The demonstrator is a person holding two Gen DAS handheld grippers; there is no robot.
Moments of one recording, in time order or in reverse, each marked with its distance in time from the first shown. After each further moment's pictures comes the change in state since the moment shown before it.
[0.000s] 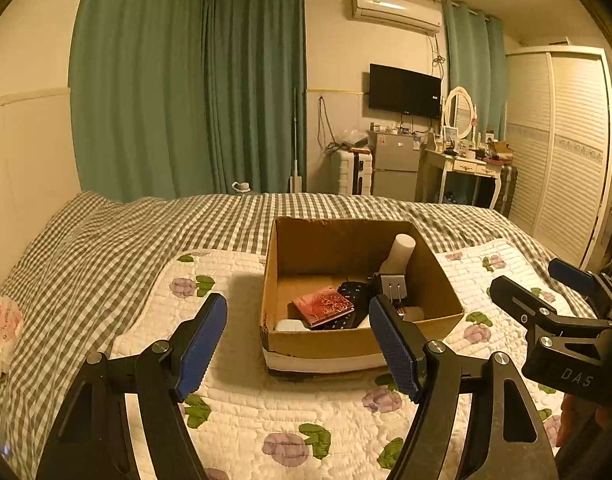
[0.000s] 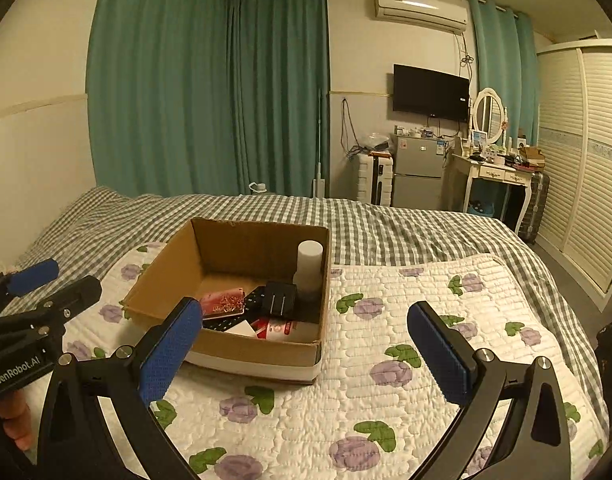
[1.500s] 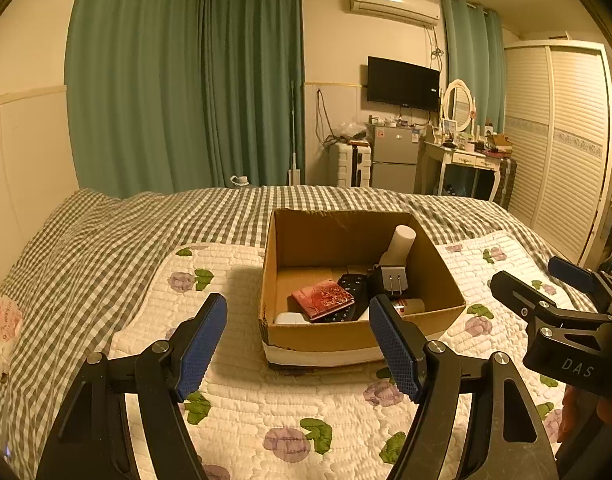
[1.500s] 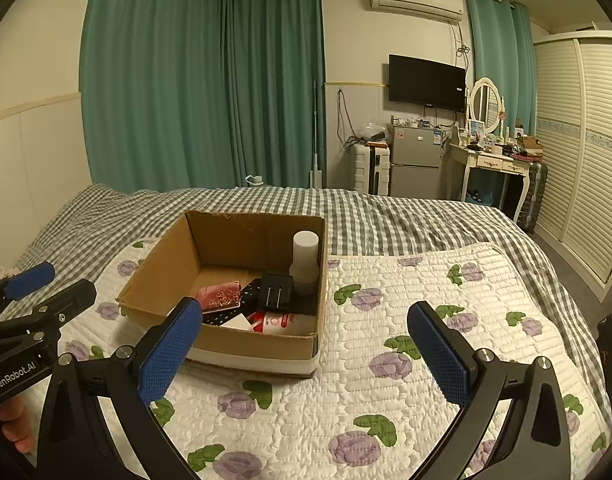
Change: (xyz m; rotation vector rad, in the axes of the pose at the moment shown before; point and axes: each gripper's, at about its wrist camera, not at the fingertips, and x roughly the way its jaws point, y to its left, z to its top) left arm 0.003 0.000 -0.003 0.008 0.024 -0.004; right arm 0.004 -0.004 -0.004 0.025 0.024 -0.002
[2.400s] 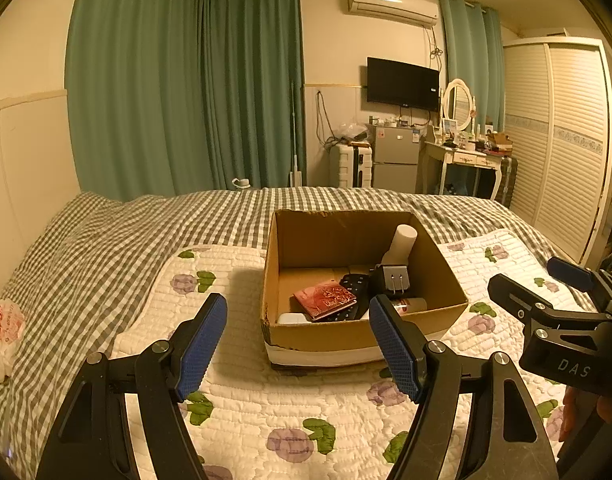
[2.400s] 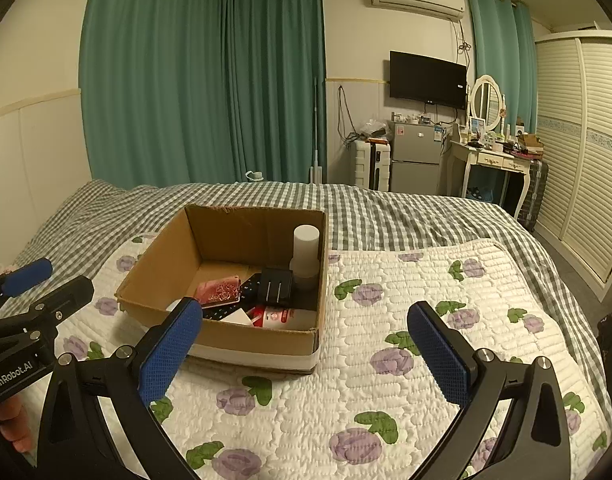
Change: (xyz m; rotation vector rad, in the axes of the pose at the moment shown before) left arm 0.000 -0.003 -0.003 0.015 -0.009 0.012; right arm 0.001 -0.002 -0.006 0.000 0.012 -0.002
